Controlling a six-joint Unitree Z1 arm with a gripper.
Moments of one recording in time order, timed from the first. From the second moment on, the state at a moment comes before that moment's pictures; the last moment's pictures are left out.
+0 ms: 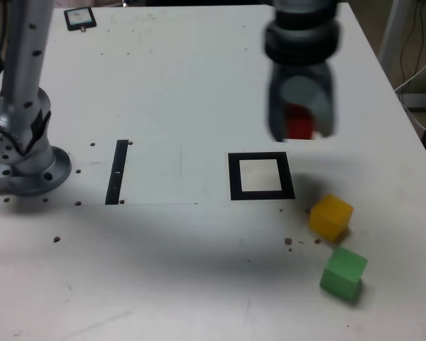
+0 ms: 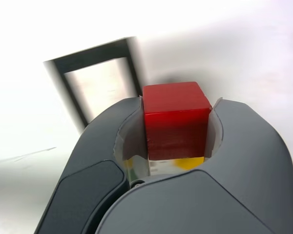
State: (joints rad) arm -0.11 1.97 -1.68 1.21 0.08 0.05
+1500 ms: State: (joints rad) arm -0.14 1.94 -1.38 1.01 0.00 0.00
